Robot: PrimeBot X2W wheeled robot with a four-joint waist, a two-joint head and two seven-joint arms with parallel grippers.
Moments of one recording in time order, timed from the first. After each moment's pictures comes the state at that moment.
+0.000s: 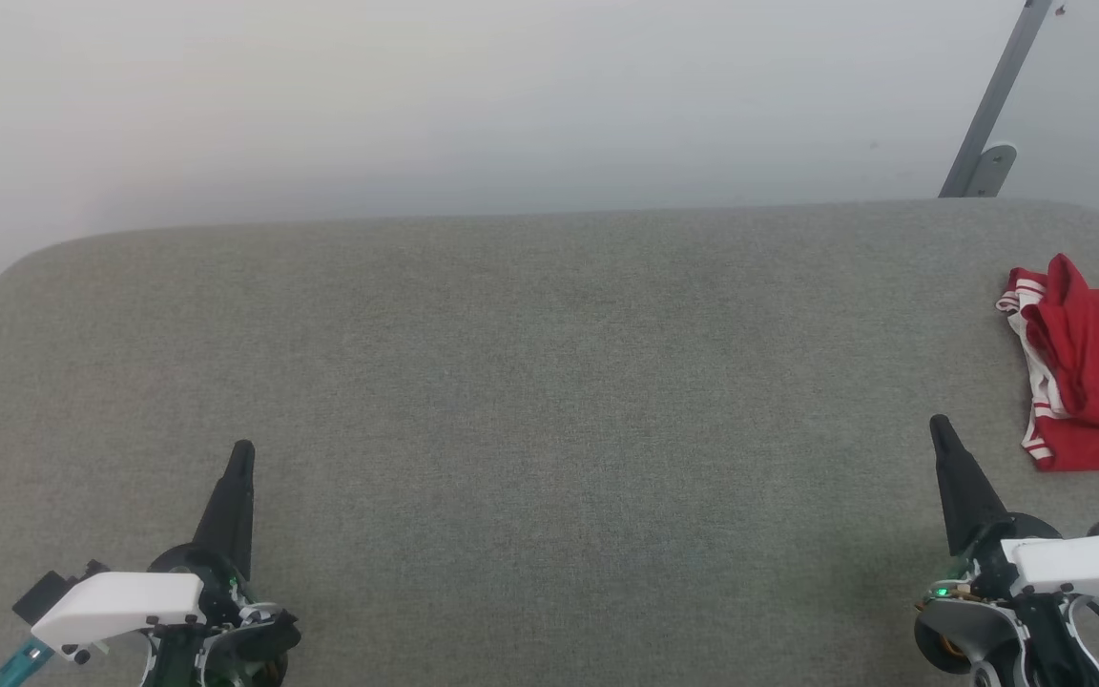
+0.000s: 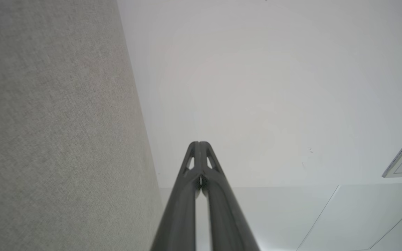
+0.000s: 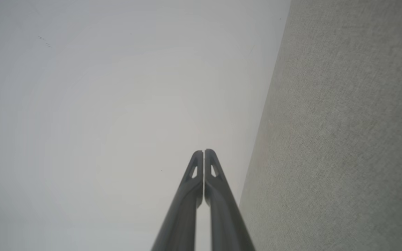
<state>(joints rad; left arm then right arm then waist) -0.10 0.05 0.11 0.25 -1.61 -0.13 0.12 -0.10 -0.05 -0.11 0.24 1.61 0.13 0.11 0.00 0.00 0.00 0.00</state>
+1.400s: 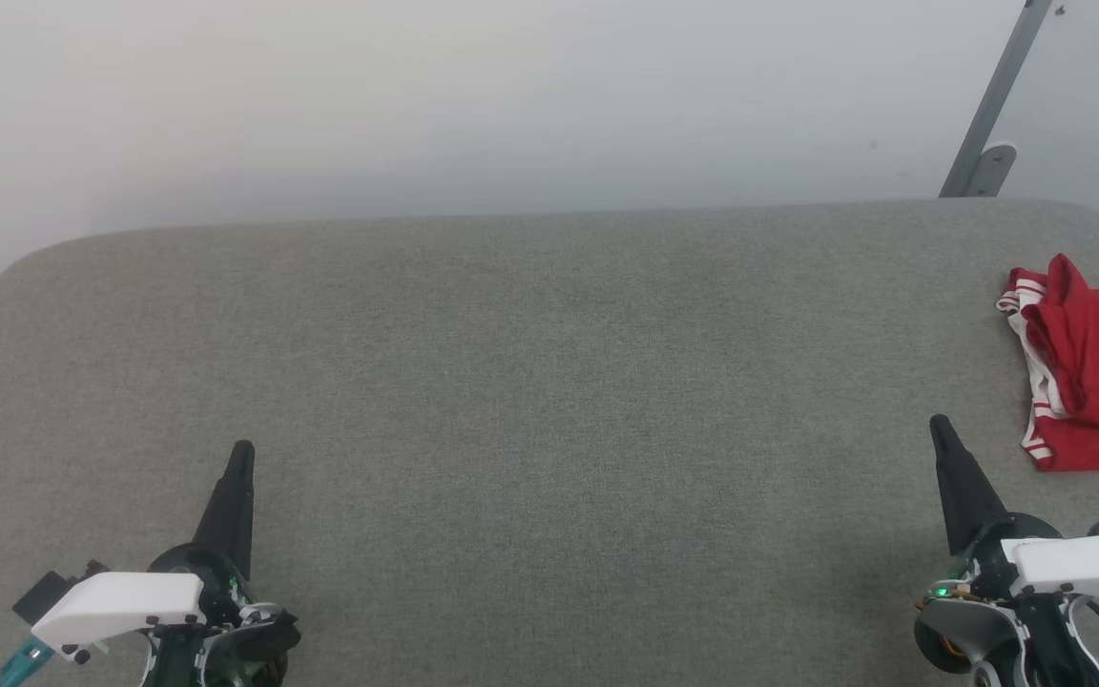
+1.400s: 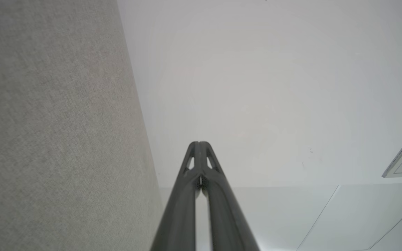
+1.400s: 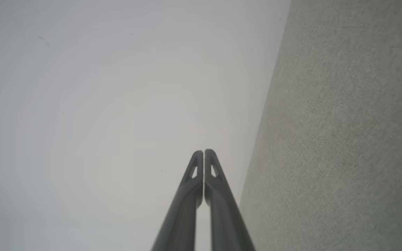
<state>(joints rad) -0.10 0.05 0.11 0.25 -1.61 -0.13 0.12 -0.10 -0.05 -0.11 0.24 1.61 0.13 0.11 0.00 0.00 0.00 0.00</state>
